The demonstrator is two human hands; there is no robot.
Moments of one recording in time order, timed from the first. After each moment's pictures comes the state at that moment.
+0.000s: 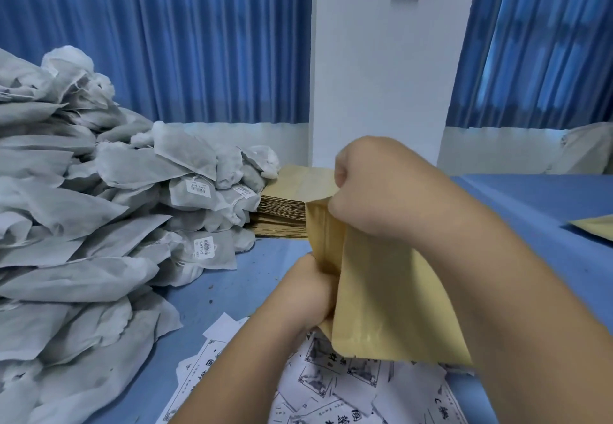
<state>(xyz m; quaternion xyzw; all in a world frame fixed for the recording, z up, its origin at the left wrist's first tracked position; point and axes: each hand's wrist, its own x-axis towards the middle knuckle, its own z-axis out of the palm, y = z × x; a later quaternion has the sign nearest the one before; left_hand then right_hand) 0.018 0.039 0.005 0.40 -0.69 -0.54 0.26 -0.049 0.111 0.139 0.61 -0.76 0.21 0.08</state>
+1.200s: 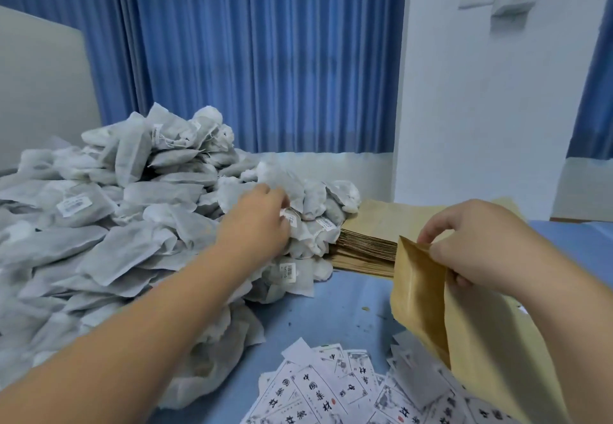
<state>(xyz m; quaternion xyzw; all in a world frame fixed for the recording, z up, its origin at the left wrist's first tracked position) 0.141 -0.041 0.094 0.54 -0.77 0.09 0.32 -0.079 0.101 0.130 0.58 -0.75 0.29 -0.09</state>
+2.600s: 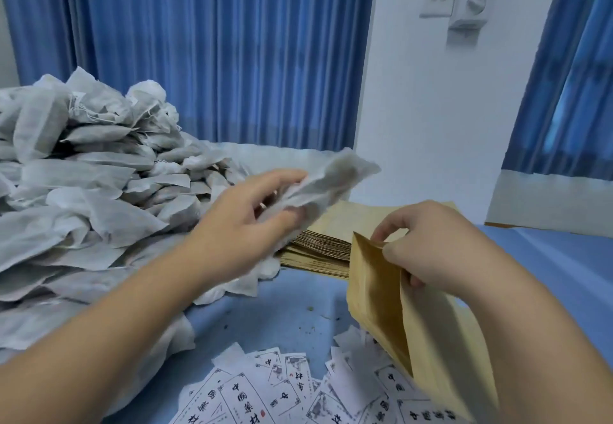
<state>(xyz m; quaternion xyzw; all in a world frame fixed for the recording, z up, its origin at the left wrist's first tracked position) 0.105 0.005 0.100 0.22 -0.83 -0.17 0.48 -0.099 0.095 0.127 0.60 -0.74 0.29 -0.08</state>
